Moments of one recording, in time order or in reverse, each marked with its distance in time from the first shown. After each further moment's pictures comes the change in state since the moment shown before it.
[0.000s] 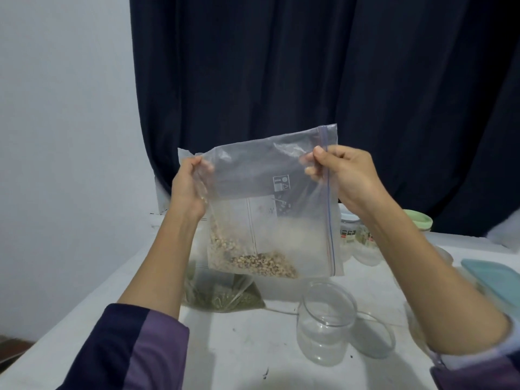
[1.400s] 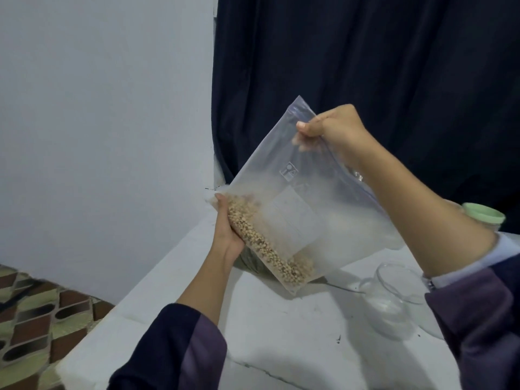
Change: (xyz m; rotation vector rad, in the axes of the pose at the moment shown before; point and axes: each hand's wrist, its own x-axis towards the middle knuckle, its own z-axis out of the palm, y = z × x) left_hand -0.039 -0.040 -0.150 -0.276 0.087 -0.257; right_hand 0.005 -0.013 0.162 -0.306 -0.205 0.009
